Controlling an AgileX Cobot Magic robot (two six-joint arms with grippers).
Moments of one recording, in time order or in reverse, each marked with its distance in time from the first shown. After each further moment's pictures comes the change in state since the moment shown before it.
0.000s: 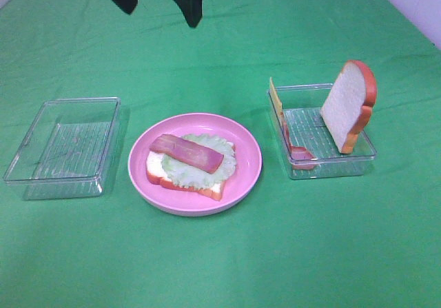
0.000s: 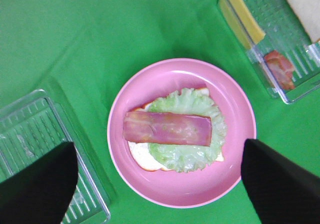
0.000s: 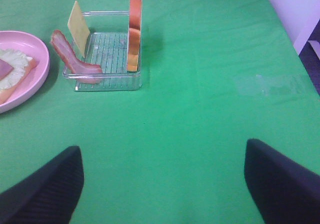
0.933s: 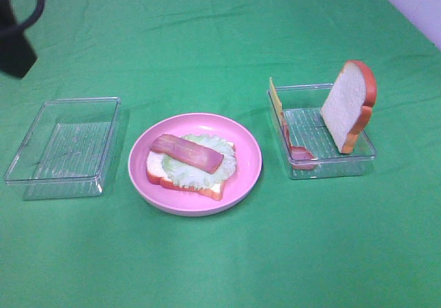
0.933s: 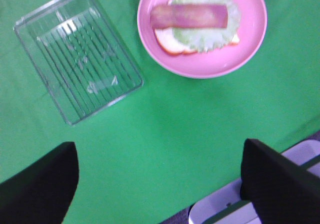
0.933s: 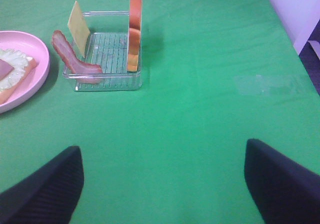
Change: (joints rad) left arm 0.000 -0.714 0.699 0.023 -0.002 0.044; right arm 0.000 0.000 0.000 0.000 0.000 0.000
